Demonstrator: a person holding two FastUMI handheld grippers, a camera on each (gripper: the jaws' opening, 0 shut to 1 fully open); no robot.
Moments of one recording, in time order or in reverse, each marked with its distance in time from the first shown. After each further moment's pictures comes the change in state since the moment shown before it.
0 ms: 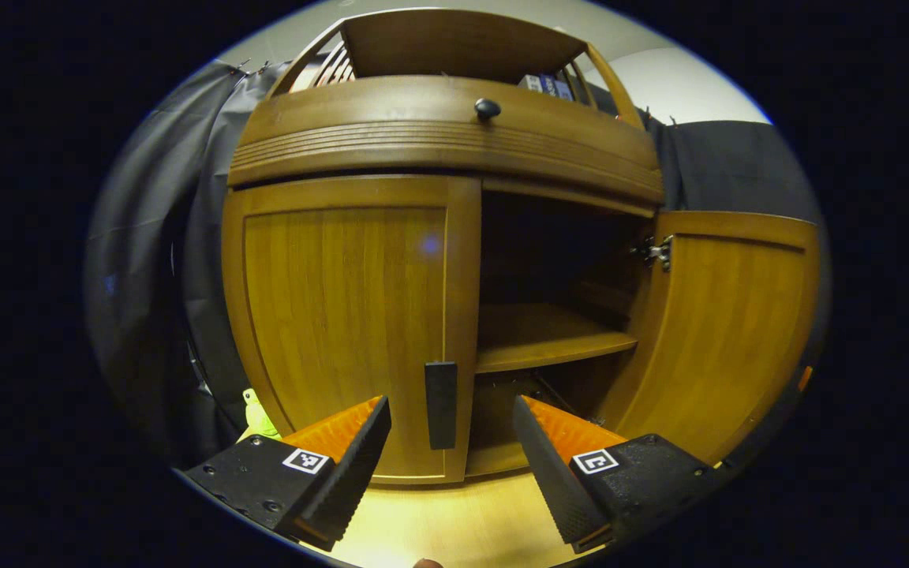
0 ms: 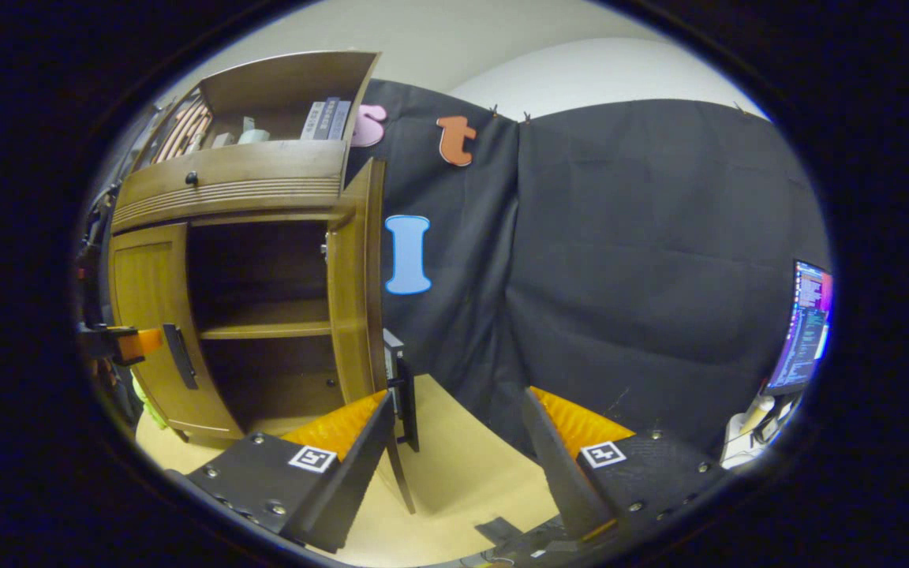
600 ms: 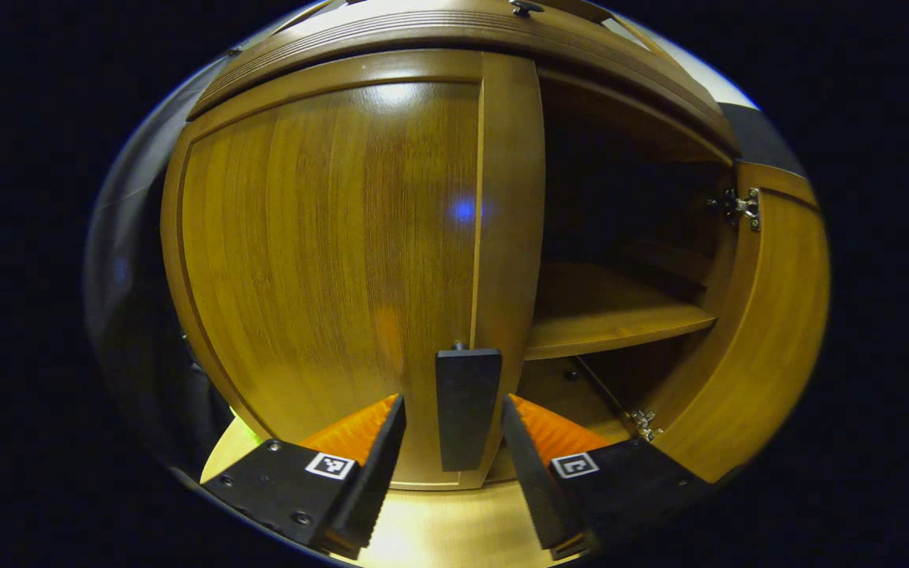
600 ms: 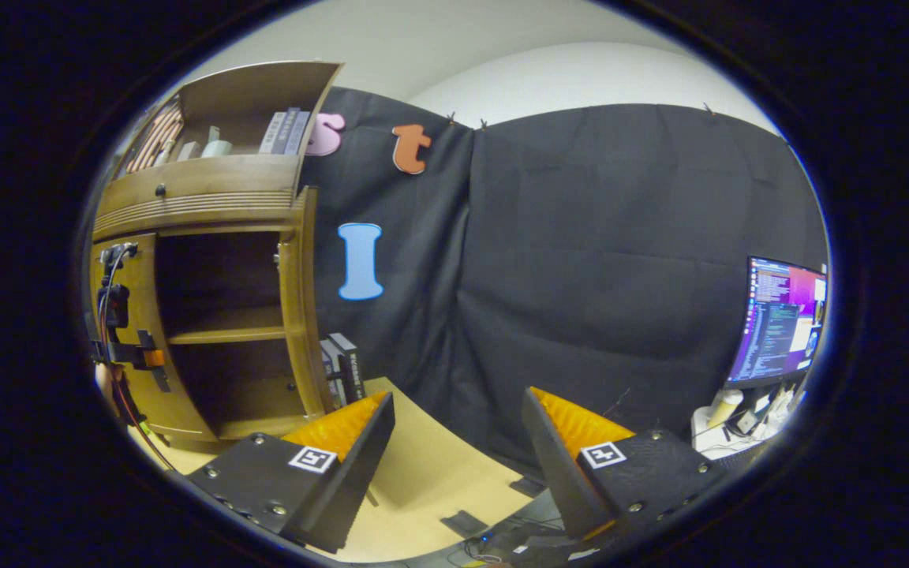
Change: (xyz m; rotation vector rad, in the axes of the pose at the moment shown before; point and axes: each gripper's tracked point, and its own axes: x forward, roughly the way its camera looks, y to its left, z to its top) left arm 0.088 0.026 -0.048 -0.013 0.141 0.087; right arm -0.028 -0.063 -0.010 0.023 0.010 -0.173
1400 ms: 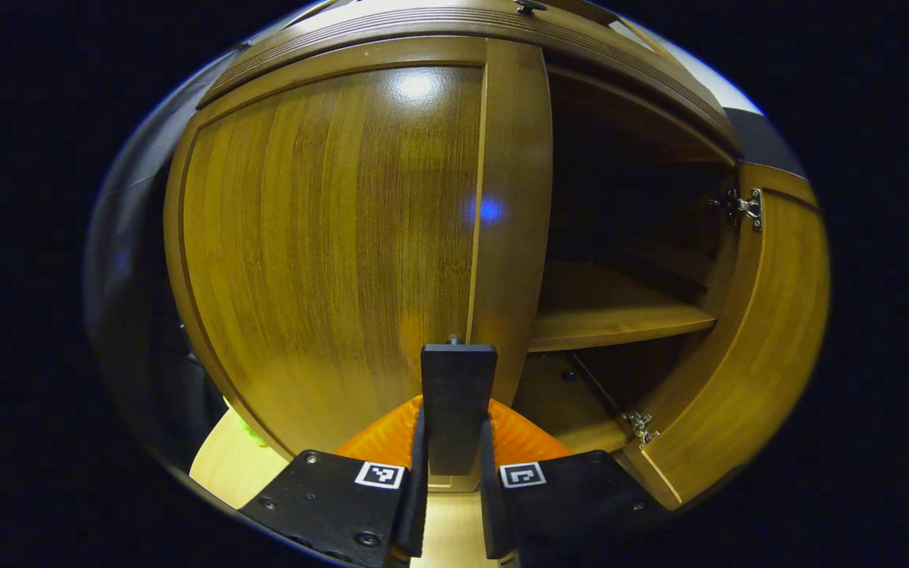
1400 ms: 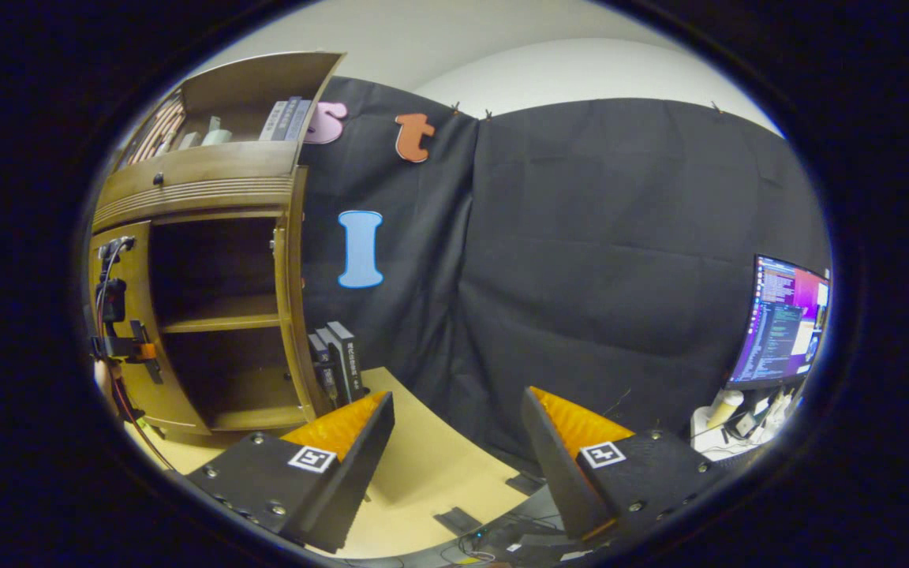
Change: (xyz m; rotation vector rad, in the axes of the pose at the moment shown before) left arm -0.002 -0.011 -0.006 -0.029 -0.013 -0.011; right arm 0.015 0.011 -0.004 -0.027 0.015 0.054
